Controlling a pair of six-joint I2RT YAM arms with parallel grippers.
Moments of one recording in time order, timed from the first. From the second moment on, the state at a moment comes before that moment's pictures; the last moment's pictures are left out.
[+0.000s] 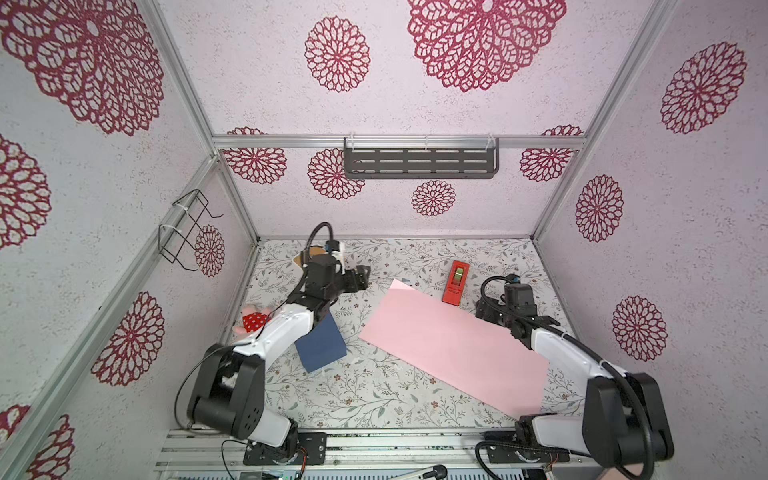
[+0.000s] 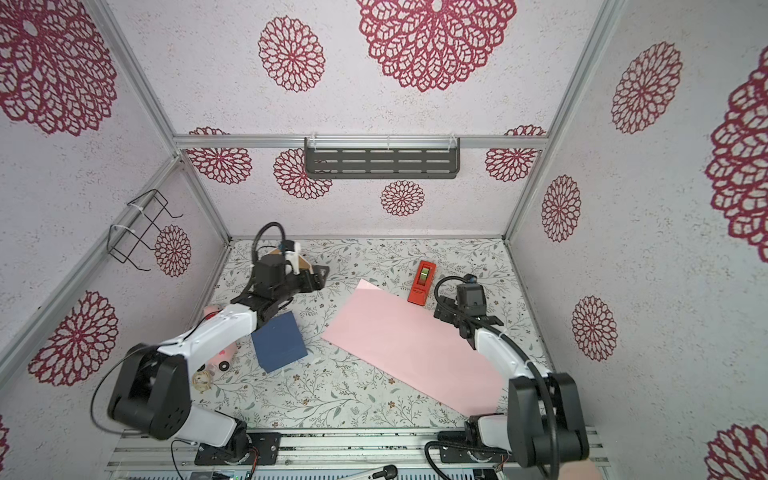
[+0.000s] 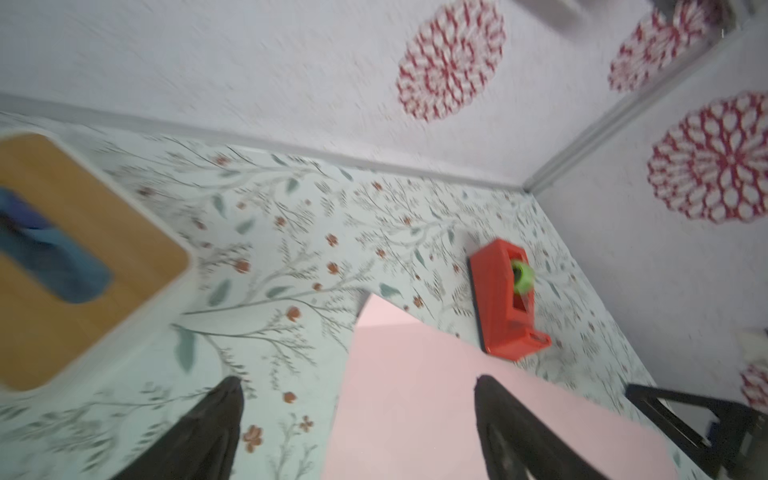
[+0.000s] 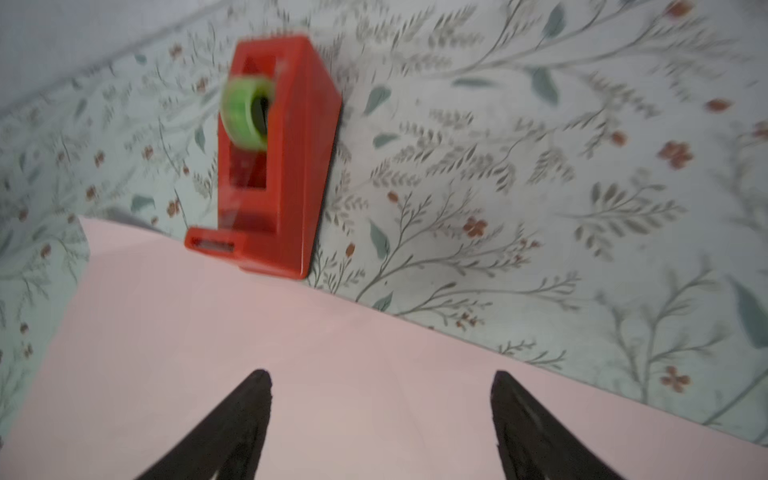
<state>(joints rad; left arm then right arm) -0.34 1.57 1.01 0.06 0.16 -0.38 0.17 1.34 0.73 -0.23 -0.01 0.39</state>
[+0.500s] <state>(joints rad) -0.37 2.17 1.54 -0.21 0.36 -0.23 0.29 1.42 0.70 -0.32 -0.27 0.43</state>
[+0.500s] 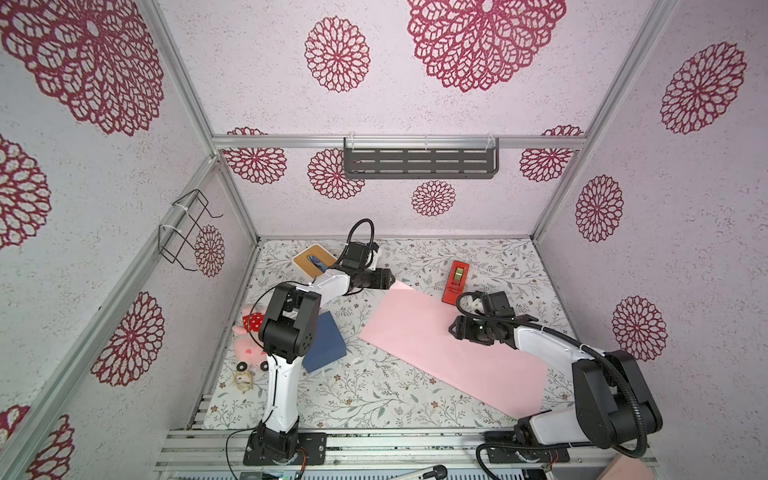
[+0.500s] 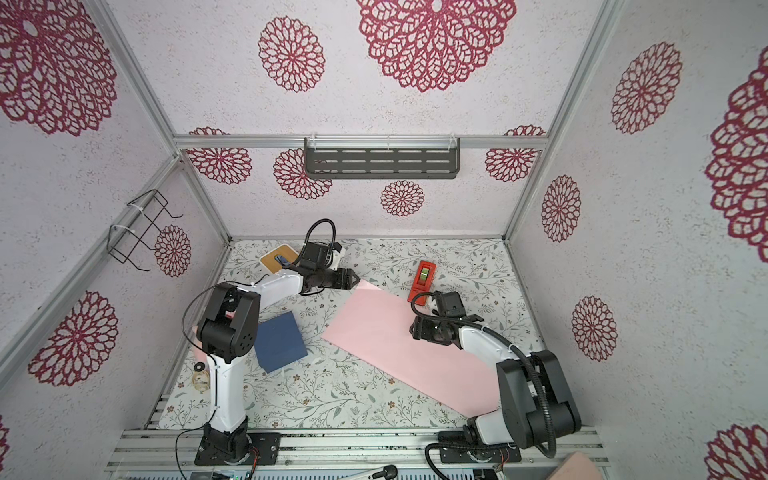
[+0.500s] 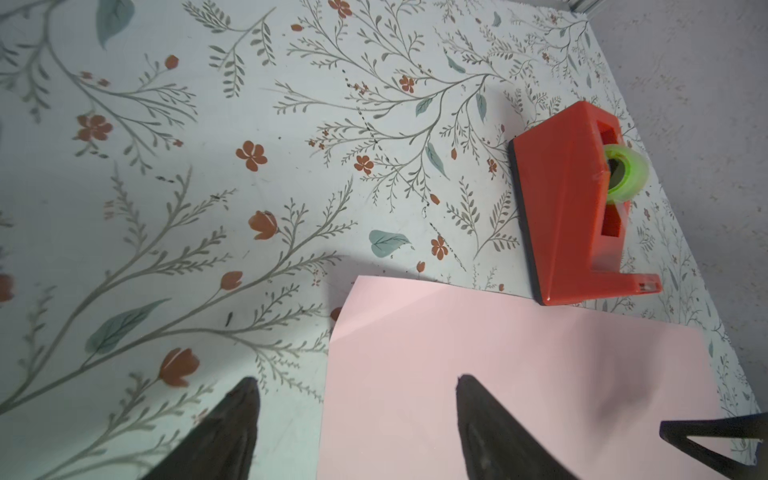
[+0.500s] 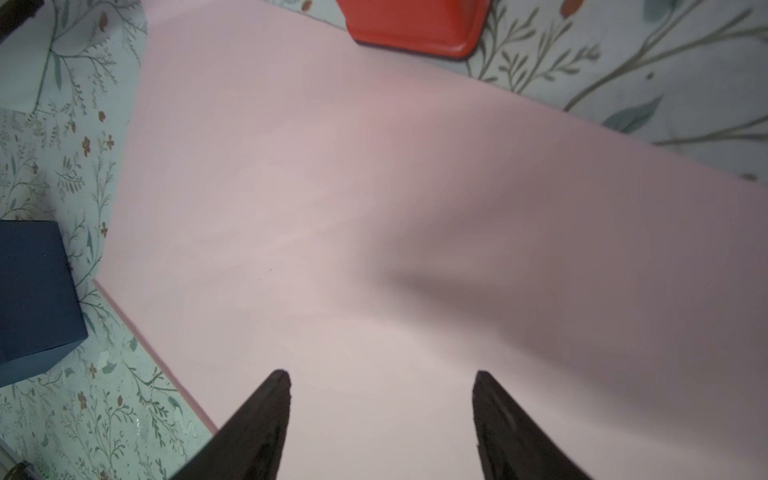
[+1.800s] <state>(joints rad) -0.37 2.51 2.00 -0.49 0.64 -0.04 0.29 1.52 0.72 -0.28 -0.34 0.45</state>
